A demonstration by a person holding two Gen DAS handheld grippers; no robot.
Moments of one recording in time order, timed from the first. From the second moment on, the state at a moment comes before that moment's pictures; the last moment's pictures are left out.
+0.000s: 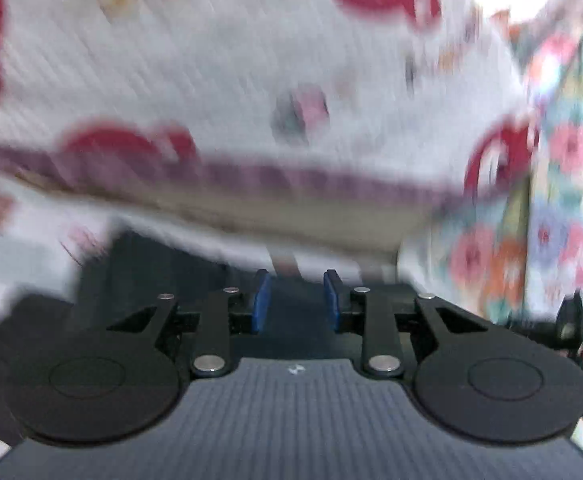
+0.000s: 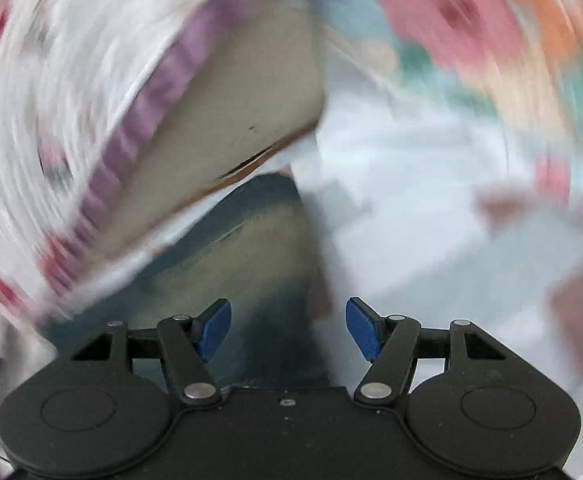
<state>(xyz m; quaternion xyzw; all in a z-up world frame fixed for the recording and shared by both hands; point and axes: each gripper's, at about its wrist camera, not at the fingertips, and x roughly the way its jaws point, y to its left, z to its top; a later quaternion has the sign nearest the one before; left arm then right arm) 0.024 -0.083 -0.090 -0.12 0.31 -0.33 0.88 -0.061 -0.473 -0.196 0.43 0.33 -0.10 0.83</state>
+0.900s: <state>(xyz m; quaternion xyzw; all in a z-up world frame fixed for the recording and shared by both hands) 0.025 -0.157 -0.174 -0.08 0.42 -0.34 0.83 -0.031 -0.406 -0.169 0.38 0.22 0.03 0.90</state>
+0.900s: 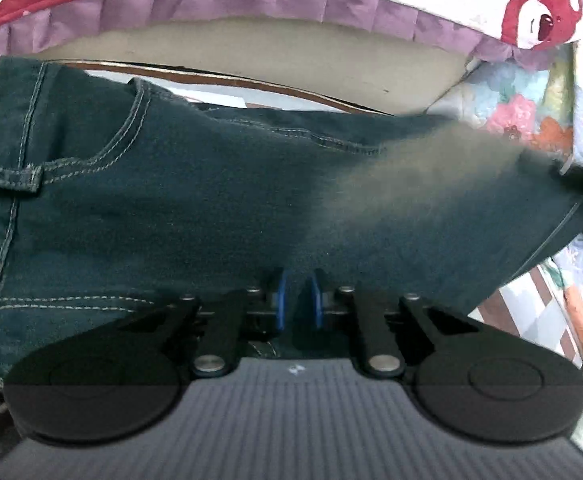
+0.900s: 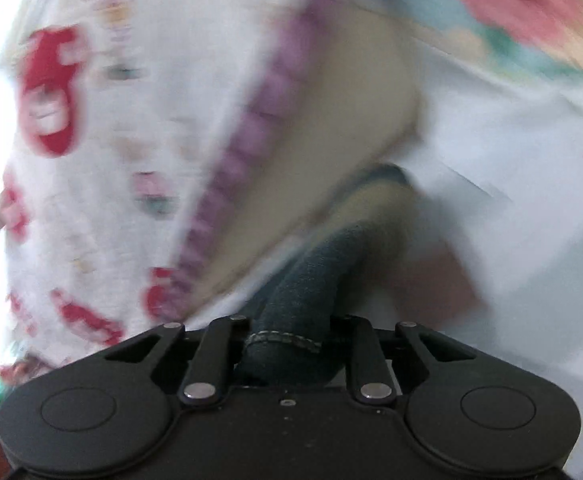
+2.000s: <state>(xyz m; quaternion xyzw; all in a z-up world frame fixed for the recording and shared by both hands) 0.052 0.021 -0.177 -0.28 0.51 -0.25 0.78 0.063 -0.208 -0.096 0.19 0.31 0.20 0.91</state>
